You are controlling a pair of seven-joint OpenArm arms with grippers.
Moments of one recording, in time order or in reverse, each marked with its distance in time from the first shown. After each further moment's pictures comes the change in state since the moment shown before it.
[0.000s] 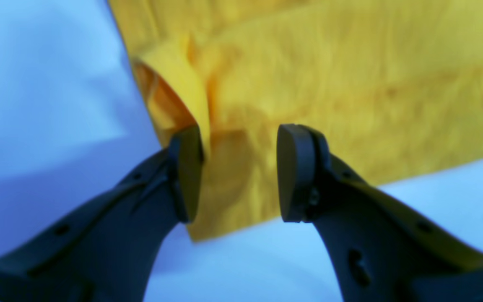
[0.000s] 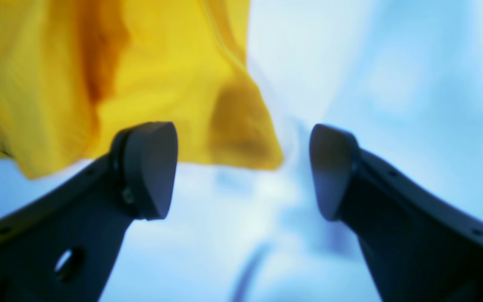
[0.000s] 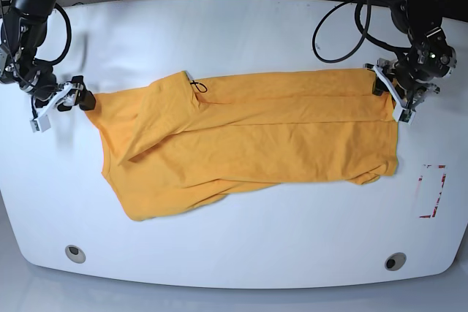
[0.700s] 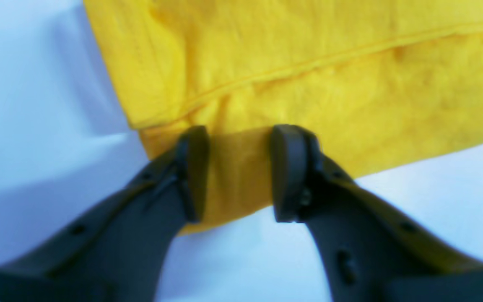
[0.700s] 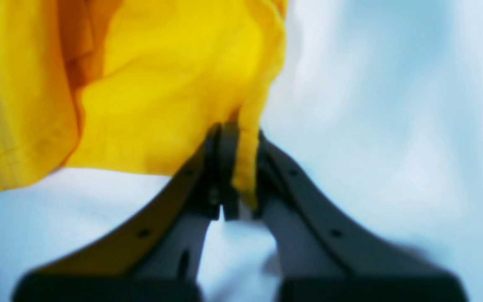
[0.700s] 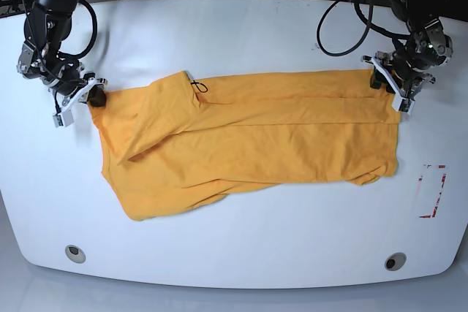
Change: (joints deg) left arm 2.3 -0.5 0.0 -5.0 -0.3 0.0 -8.7; right arm -0.1 -7.9 0.2 0.6 -10.1 0.0 5.6
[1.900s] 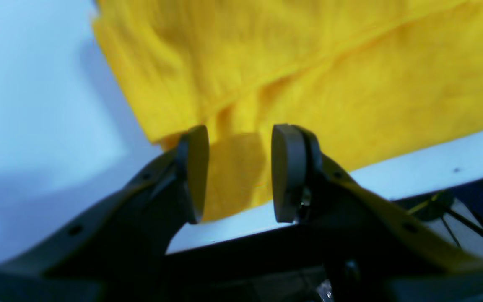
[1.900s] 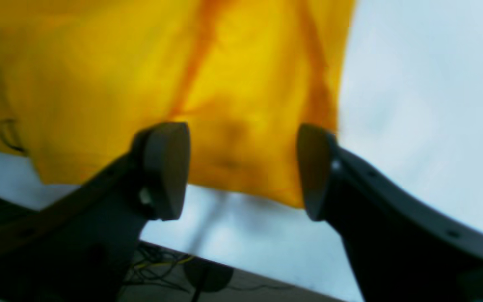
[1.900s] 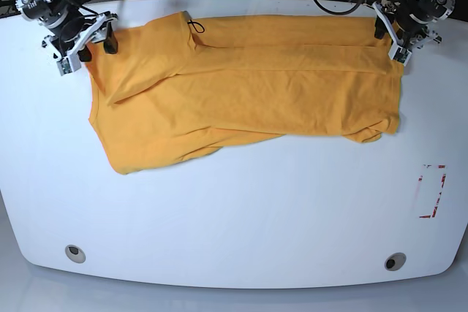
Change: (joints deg) left arm 21.3 -0.7 0.3 19.0 0.0 -0.1 0.5; right arm -27.0 -10.7 11.7 41.3 -0.2 0.4 -10.0
